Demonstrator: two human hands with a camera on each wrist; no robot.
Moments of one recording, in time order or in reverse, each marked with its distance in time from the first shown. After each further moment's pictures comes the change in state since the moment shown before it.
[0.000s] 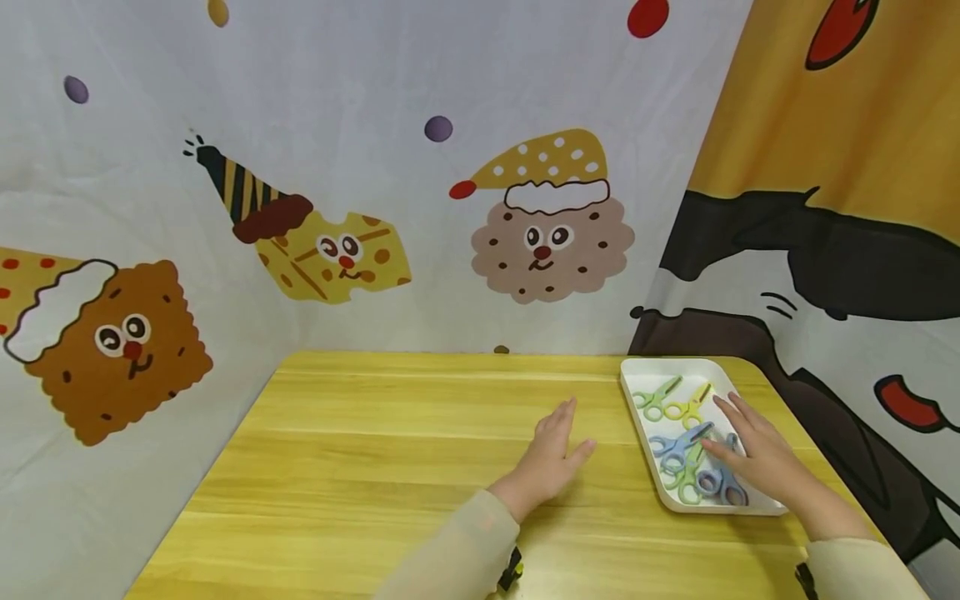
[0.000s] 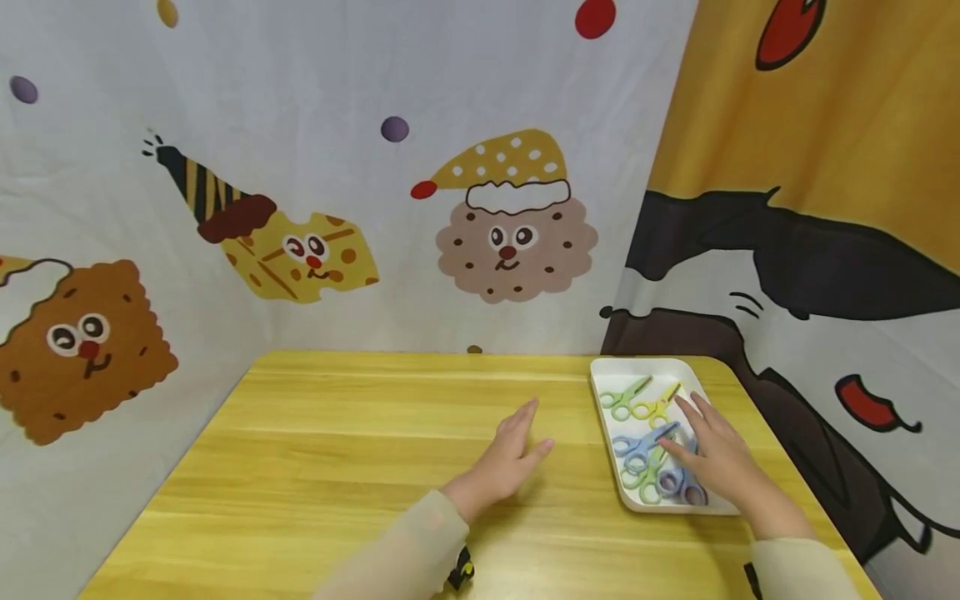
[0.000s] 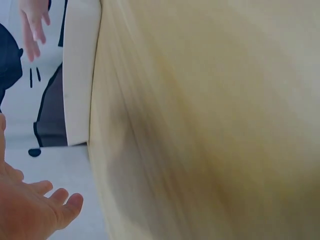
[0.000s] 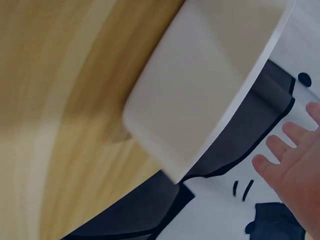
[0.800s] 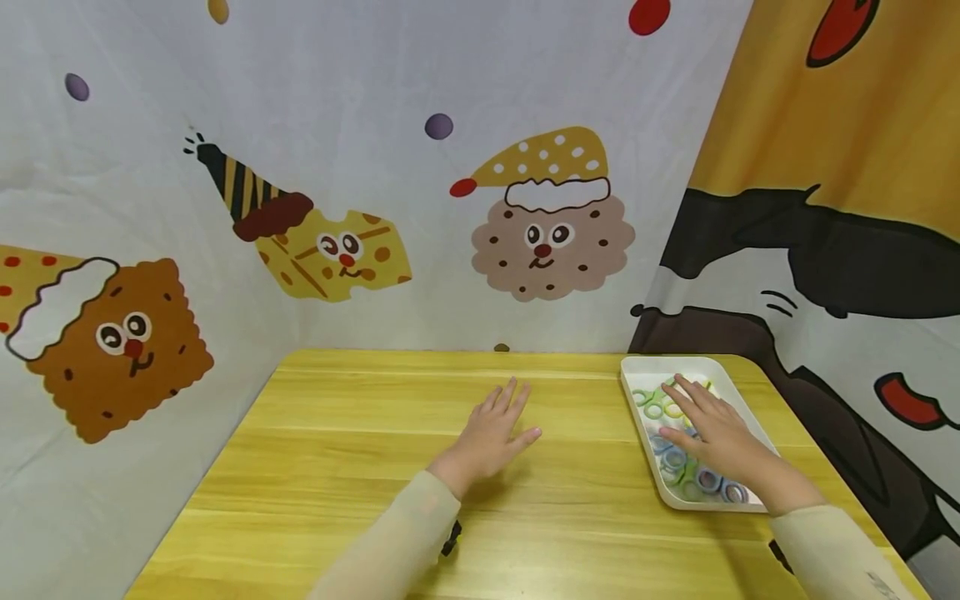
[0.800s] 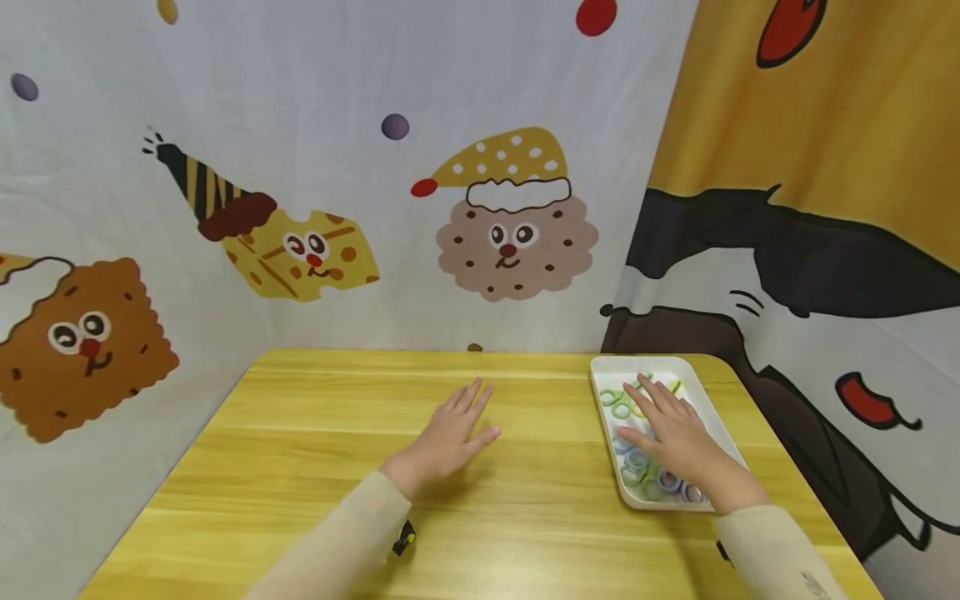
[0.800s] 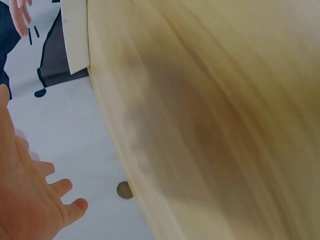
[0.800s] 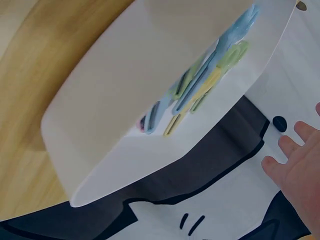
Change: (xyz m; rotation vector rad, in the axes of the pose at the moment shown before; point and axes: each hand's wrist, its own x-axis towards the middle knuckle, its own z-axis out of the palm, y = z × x) left_hand -0.017 -0.040 -0.075 0.460 -0.045 0.058; right_hand 0.025 -0.048 0.003 -0.036 -0.076 -0.163
